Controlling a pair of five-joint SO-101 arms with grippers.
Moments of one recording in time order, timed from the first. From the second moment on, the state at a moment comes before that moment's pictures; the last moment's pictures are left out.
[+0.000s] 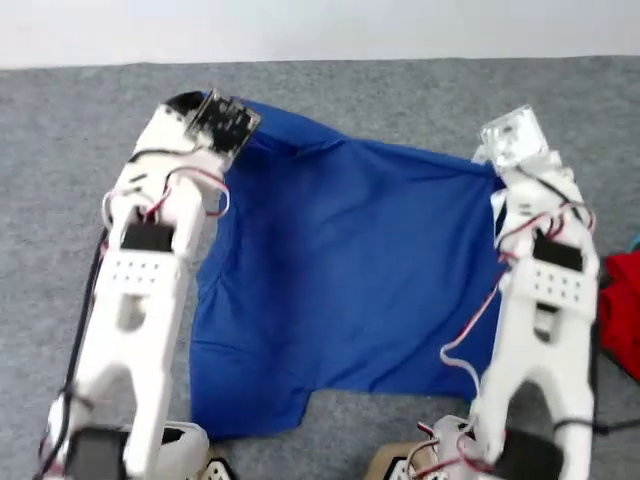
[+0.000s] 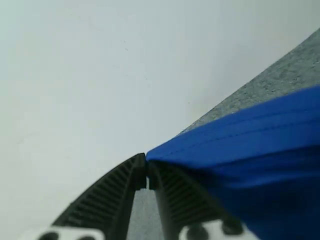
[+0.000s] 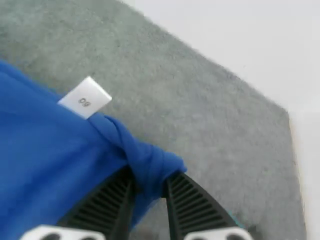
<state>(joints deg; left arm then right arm) 0.4 -15.0 29.0 15.6 -28.8 15.7 -17.3 32.0 24.9 40.6</state>
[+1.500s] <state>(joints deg) 6.0 0.6 1.3 98.6 -71.1 17.0 14.8 -8.4 82.3 55.3</state>
